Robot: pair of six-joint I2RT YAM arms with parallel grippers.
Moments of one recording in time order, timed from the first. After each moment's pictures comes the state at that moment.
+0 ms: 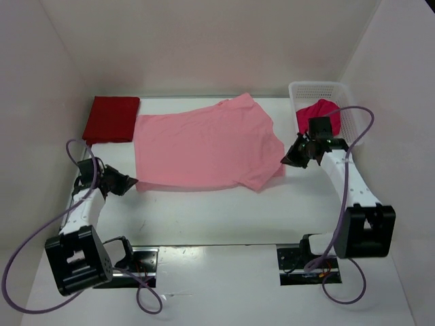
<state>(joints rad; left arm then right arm) 0.38 1.09 0.55 -0.34 0.40 -0.81 0.00 1.28 1.03 -0.73 -0.23 0.61</state>
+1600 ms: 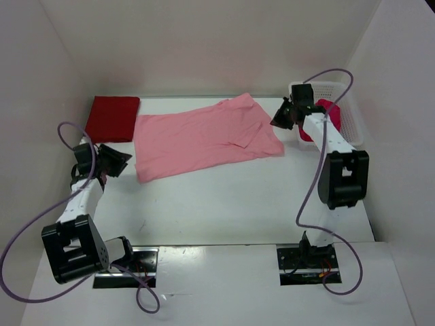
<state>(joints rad) 0.36 1.23 0.70 -0.10 0.31 -0.82 0.07 1.88 1.58 -0.48 -0.15 0.59</state>
